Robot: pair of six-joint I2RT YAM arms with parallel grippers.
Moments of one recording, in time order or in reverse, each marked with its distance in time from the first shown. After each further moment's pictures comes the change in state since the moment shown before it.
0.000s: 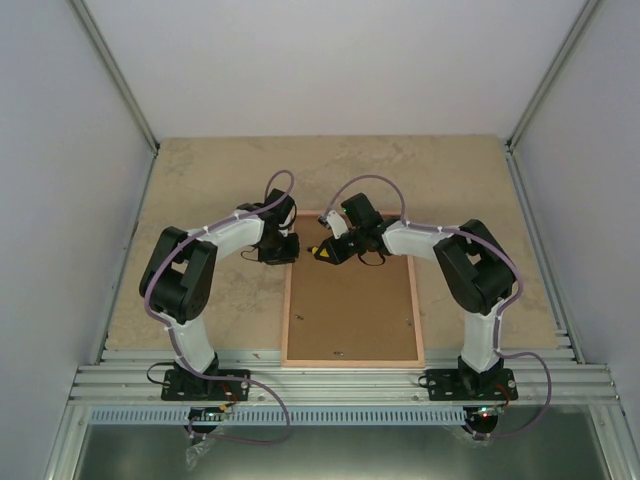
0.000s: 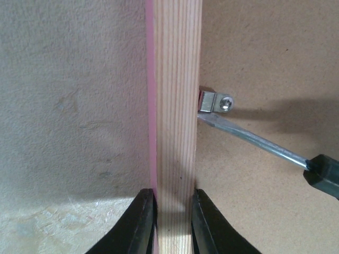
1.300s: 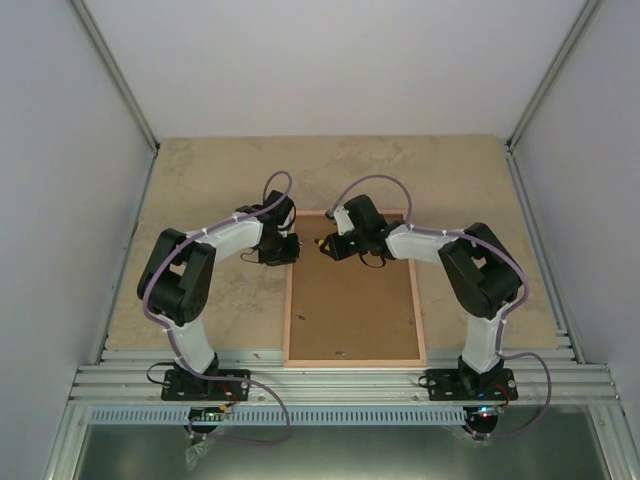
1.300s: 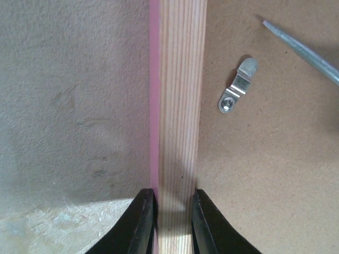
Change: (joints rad) left arm 0.000 -0.017 -0.029 0.038 0.008 -0.037; right arm 0.005 -0.044 -0.061 0.089 0.166 0.148
